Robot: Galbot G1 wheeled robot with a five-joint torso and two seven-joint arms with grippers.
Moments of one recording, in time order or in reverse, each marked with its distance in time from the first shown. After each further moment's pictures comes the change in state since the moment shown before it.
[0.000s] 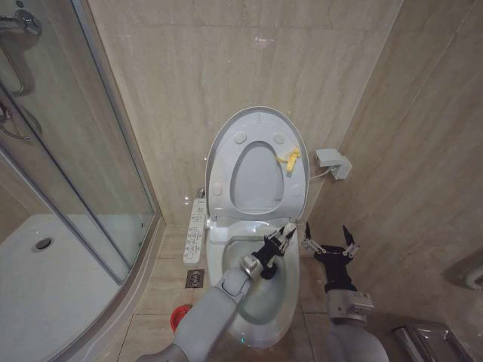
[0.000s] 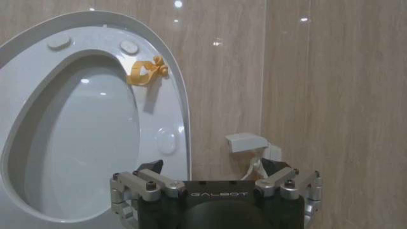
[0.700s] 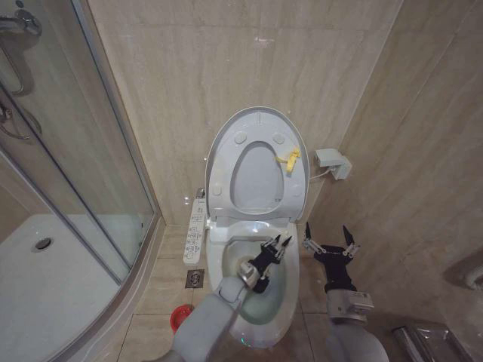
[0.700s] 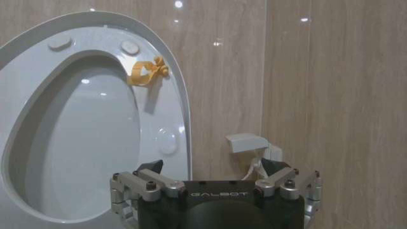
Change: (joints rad) left arm 0.052 0.015 -0.038 0.005 -0.008 0.010 0.011; right arm 0.000 0.000 0.000 0.000 0.000 0.000 0.000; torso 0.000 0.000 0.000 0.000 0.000
